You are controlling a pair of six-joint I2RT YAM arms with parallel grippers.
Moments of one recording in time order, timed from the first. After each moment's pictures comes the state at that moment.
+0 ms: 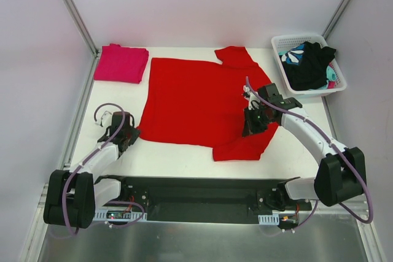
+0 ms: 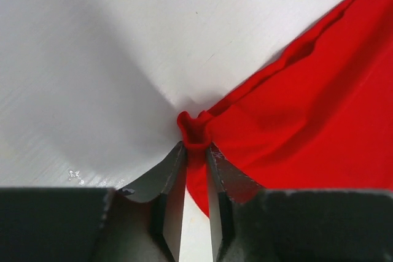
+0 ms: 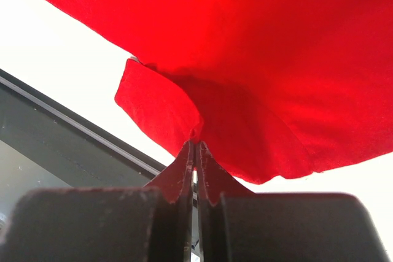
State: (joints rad) left arm -0.09 1.09 0.36 -0.15 -0.18 -1.04; right arm 0.36 1.34 0.98 -0.82 -0.36 0.11
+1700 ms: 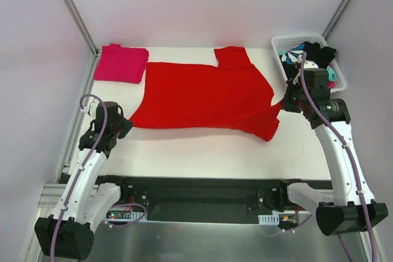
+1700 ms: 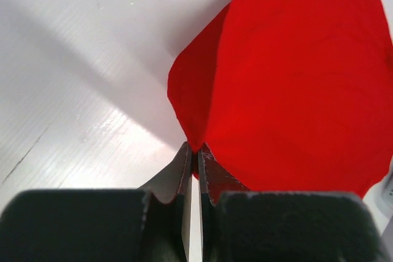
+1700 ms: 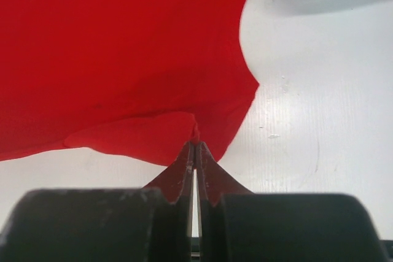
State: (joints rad) left arm -0.09 0.77 0.64 -0.64 -0.15 -0.95; right arm 0.14 1.07 1.27 -0.94 0.07 0.21
